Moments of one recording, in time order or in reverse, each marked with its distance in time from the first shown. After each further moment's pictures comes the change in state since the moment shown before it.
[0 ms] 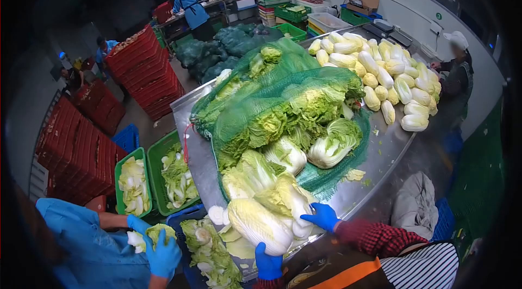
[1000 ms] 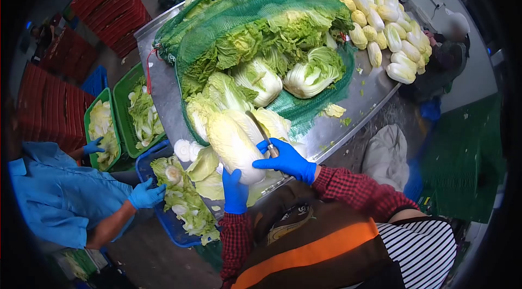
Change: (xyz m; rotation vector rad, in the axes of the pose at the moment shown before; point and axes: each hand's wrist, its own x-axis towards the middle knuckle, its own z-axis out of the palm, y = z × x) left_hand 0.047 0.000 -0.011 0.214 -0.174 0.028; right_hand -0.027 -0.101 -0.033 0.812 -0.315 0.032
